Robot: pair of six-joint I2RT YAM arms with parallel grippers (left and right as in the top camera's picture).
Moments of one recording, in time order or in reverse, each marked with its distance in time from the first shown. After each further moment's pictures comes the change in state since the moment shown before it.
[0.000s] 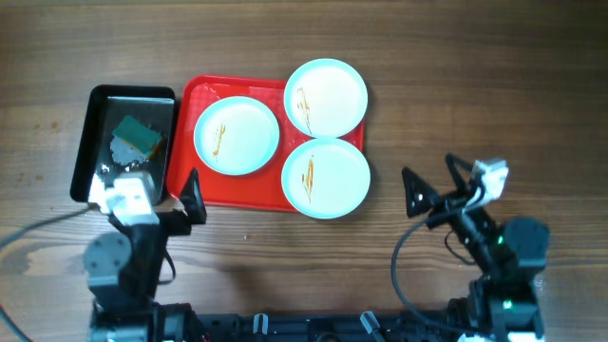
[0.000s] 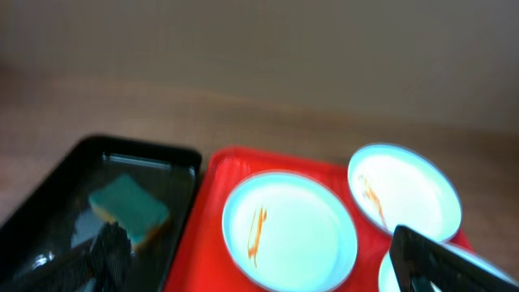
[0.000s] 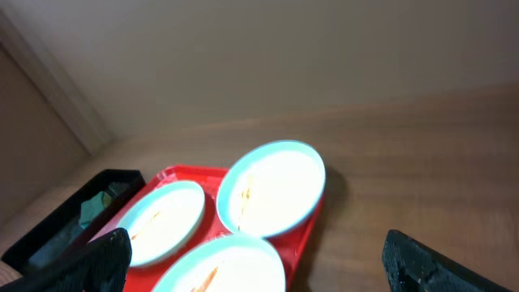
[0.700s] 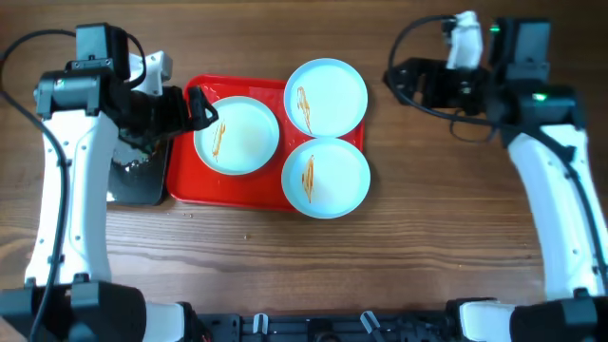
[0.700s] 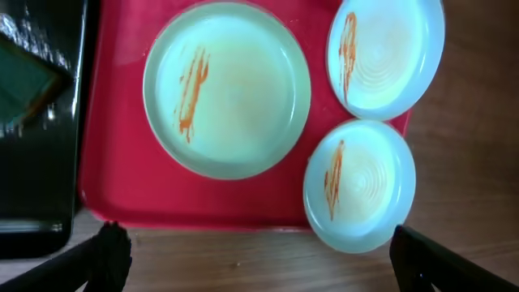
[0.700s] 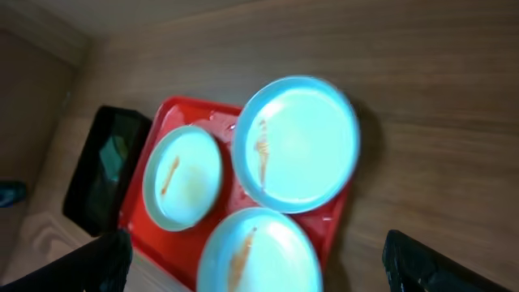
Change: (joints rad) left arm -0.002 1.230 1.104 -0.874 0.248 0.004; right arm 0.103 1.028 1.125 -0.786 -0.033 -0.087
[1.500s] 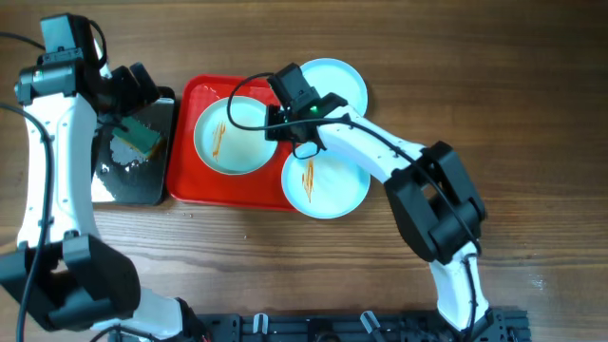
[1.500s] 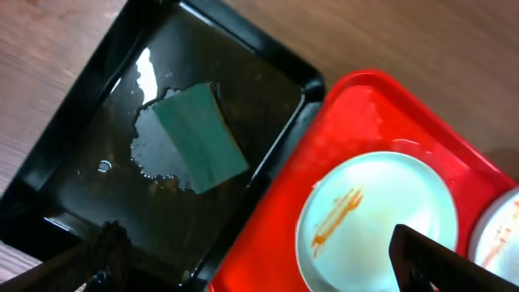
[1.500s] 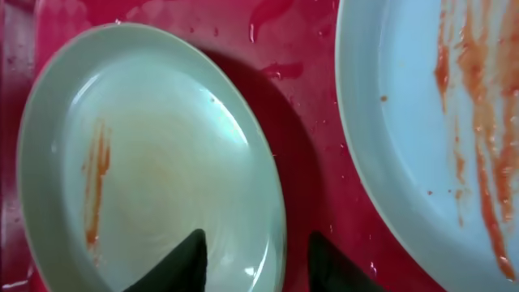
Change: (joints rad) left arm 0.147 0.129 0.005 0.225 -0.346 -0.191; right arm 0.571 0.685 0.151 0.322 0.390 0.475
